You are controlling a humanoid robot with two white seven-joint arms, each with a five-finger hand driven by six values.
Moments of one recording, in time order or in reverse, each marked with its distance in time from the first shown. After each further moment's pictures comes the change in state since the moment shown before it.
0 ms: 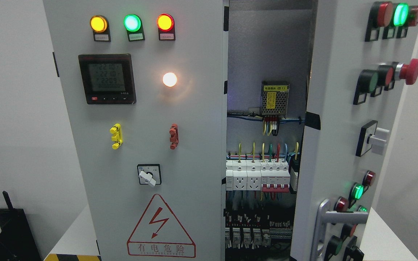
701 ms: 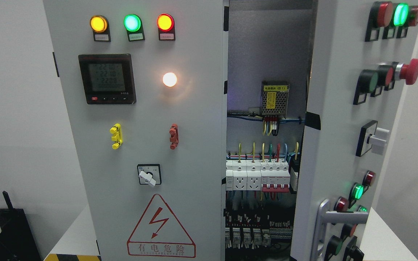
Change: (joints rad) left arm 0.000 0.000 0.000 0.000 0.000 0.000 0.000; right arm 0.000 0.000 0.000 0.000 0.000 0.000 0.000
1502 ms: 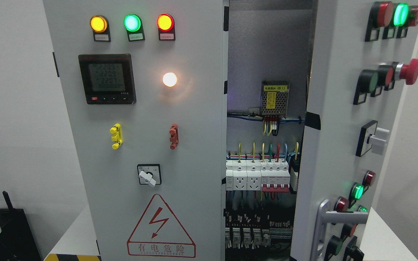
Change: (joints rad) left arm -0.001 0.000 -0.001 0.000 0.000 0.000 0.000; right arm 0.000 0.000 0.000 0.000 0.000 0.000 0.000
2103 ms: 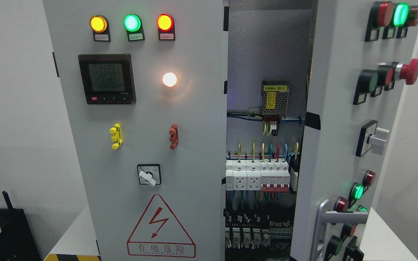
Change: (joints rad) left arm 0.088 0.011 0.011 -0.190 0.000 -0.007 -0.001; right arm 0.000 0.000 0.000 0.000 0.000 0.000 0.000
